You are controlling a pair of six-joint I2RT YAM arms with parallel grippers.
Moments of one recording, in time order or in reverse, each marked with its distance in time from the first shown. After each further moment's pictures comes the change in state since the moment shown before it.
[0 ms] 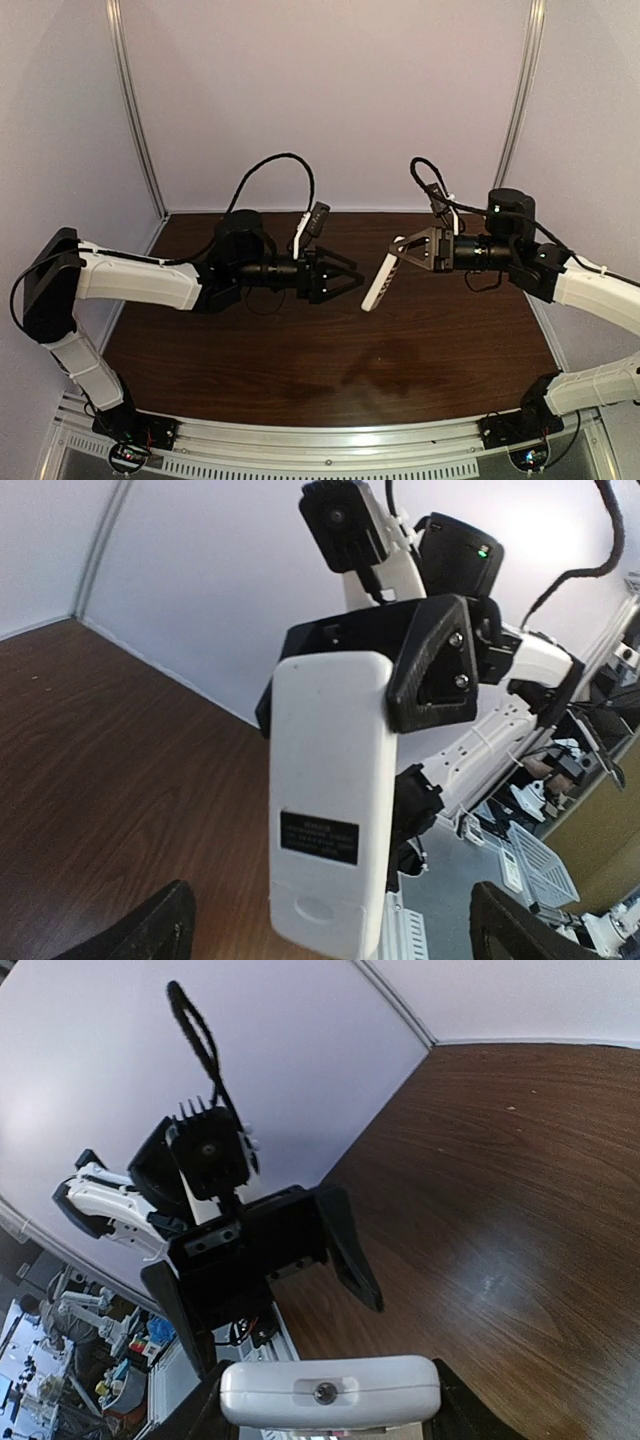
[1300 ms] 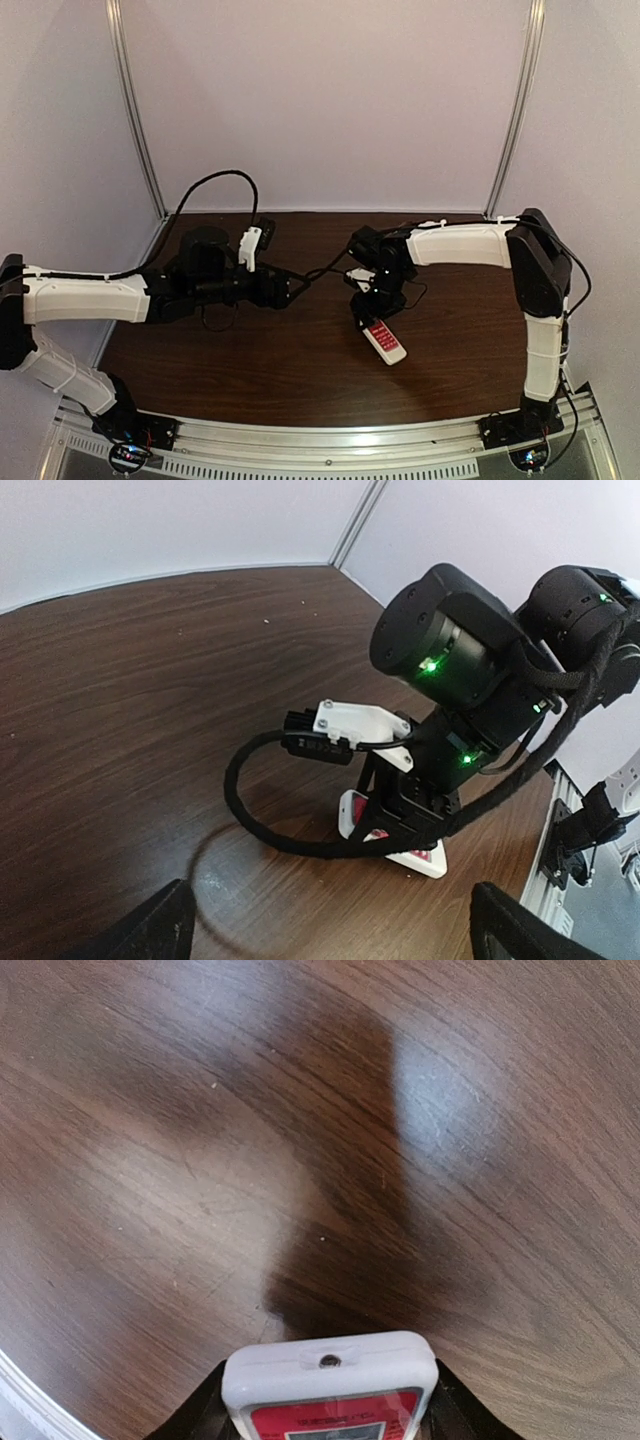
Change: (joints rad) left arm 0.084 -0.312 -0.225 -0.427 -0.517 0.111; right arm 0.176 0.933 0.682 -0.932 0.565 -0.377
